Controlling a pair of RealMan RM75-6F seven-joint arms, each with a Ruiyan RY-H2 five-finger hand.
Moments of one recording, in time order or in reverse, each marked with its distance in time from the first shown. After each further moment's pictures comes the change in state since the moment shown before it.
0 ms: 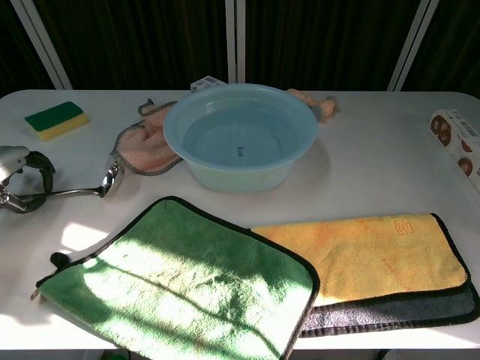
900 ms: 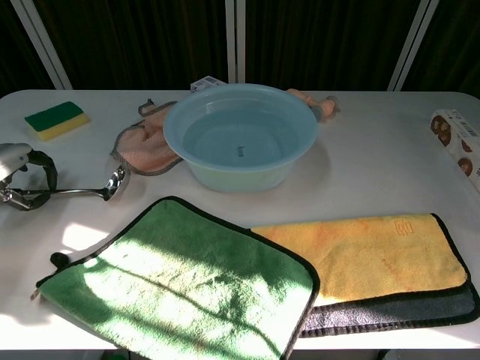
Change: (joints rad) left arm 0.001 -0.011 0.008 0.032 0.075 0.033 -0.104; right arm 0.000 -0.001 0.002 0.005 0.004 0.000 0.003
